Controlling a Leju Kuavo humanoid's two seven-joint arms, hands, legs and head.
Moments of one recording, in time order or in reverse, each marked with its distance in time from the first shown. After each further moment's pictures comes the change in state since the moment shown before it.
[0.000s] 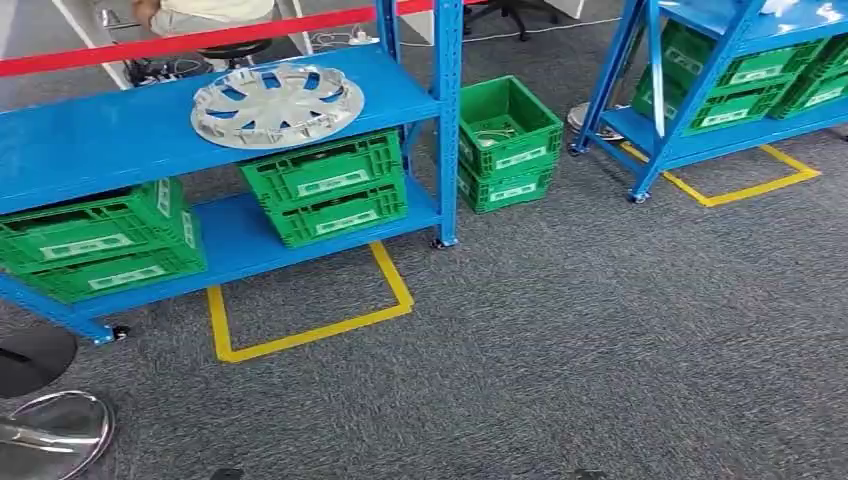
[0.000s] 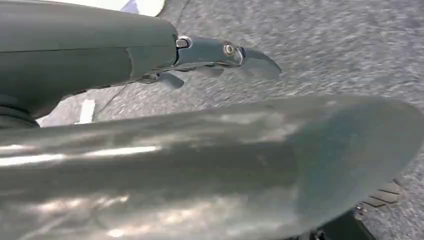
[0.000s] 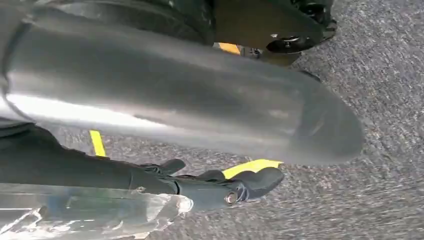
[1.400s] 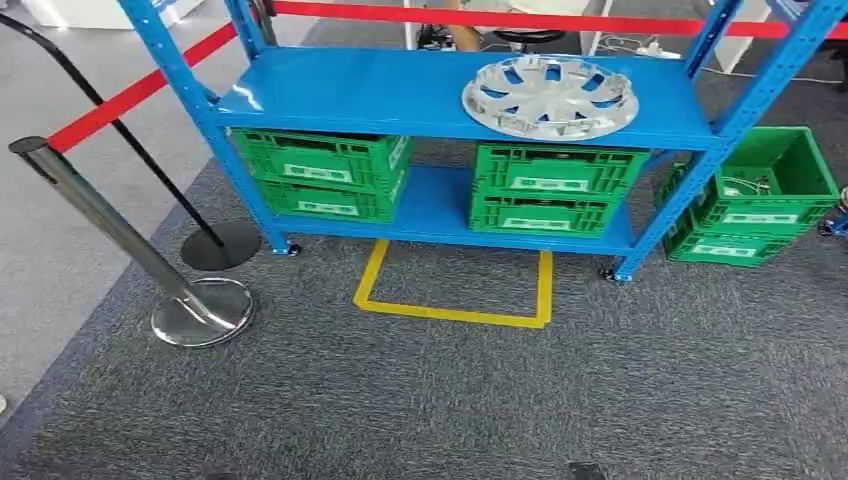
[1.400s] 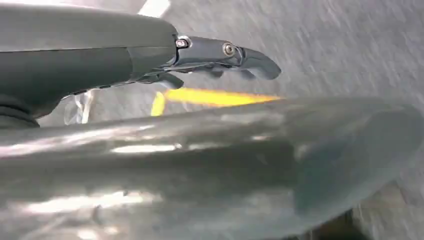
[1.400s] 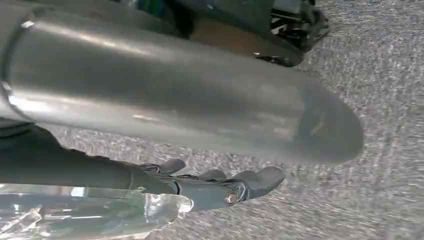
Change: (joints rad) left arm -0.016 0.000 0.033 0.000 -0.036 0.131 0.064; right arm -0.006 0.000 0.000 0.000 0.016 -0.007 0.003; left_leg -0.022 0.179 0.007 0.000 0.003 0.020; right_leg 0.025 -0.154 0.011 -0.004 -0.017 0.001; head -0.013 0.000
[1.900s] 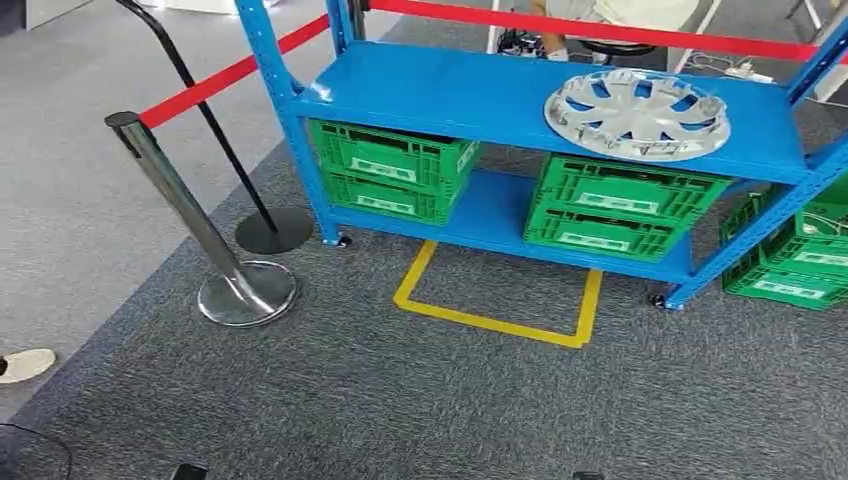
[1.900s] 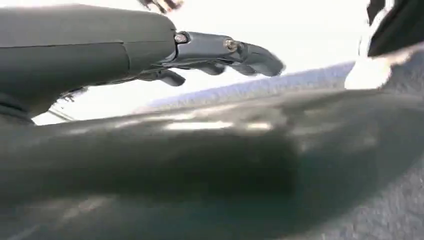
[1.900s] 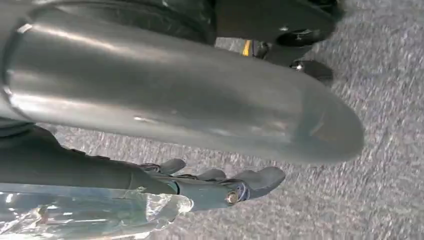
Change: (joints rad) left arm 0.019 -0.075 0.542 -0.226 -0.995 0.281 0.129; right arm 0.014 0.010 -0.028 0.001 0.003 -0.107 0.049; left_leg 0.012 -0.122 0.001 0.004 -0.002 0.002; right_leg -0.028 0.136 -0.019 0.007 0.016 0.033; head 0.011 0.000
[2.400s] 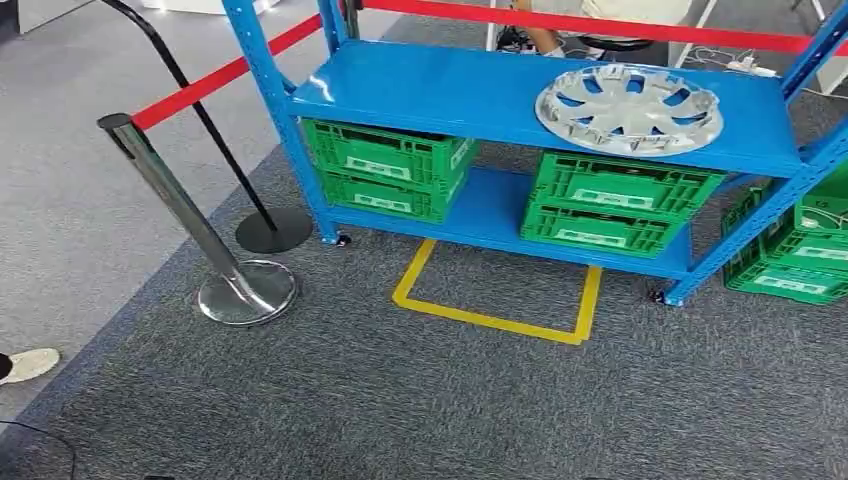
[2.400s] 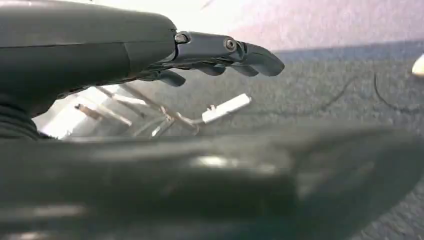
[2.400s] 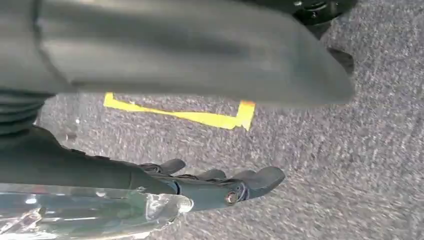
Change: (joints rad) left arm -0.006 -0.037 0.188 -0.092 0.124 -0.085 -0.065; right arm 0.015 -0.006 -0.004 -0.010 -0.060 0.024 0.039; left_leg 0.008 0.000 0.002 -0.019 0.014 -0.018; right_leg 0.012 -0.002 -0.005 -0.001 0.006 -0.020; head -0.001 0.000
